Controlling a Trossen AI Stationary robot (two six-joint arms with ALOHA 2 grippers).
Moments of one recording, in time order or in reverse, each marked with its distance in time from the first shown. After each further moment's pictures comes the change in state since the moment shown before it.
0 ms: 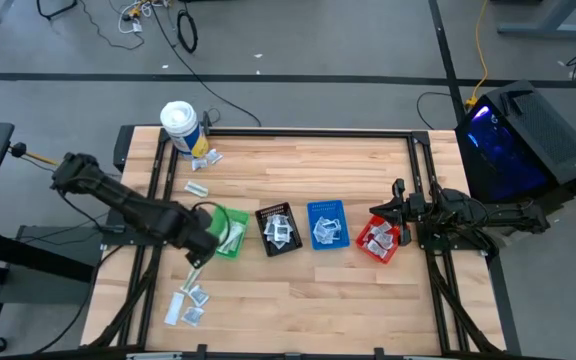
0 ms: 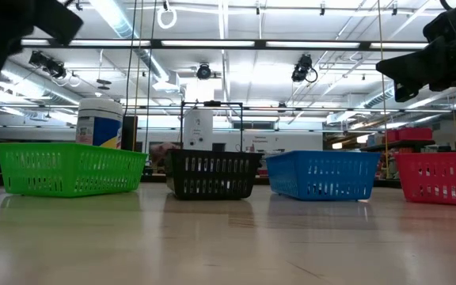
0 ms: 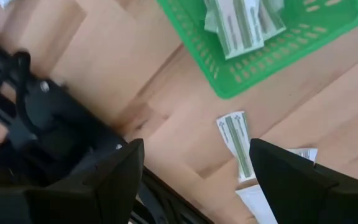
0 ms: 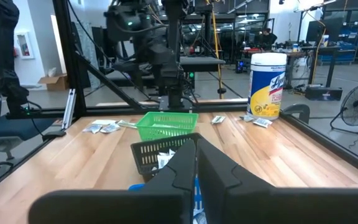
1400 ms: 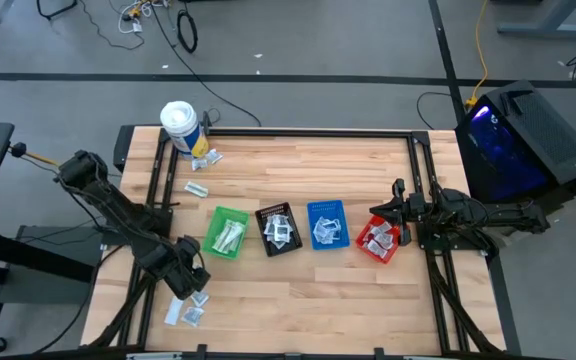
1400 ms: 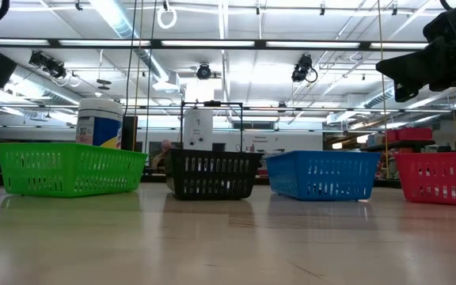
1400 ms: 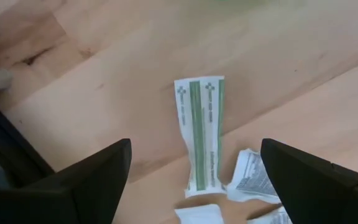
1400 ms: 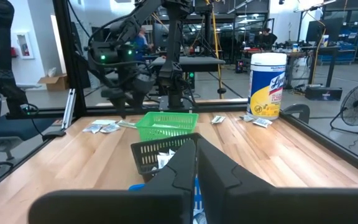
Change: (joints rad) left arm -0.373 0.030 -0.318 0.497 -0.021 -0.678; right arm 0.000 0.000 0.000 0.000 0.000 0.000
